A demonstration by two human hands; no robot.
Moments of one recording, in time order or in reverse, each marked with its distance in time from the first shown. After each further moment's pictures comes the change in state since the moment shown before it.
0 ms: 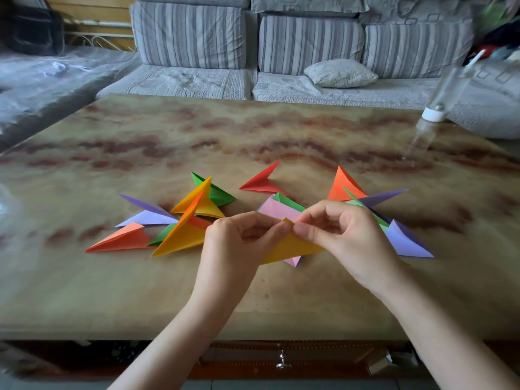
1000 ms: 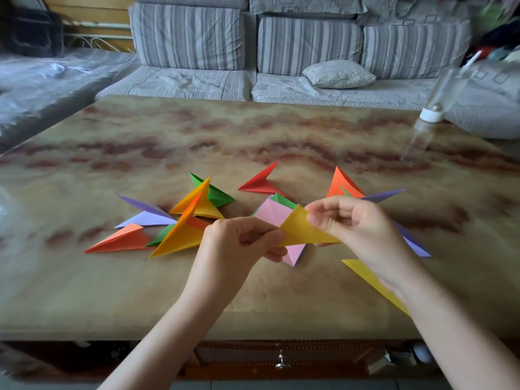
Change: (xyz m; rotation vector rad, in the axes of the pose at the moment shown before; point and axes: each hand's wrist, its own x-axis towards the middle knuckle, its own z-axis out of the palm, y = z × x) left_hand 0.004 -0.005 -0.008 -0.040 -0.168 -0.066; right_hand 0.001 -0.003 -0.016 0.059 0.065 0.169
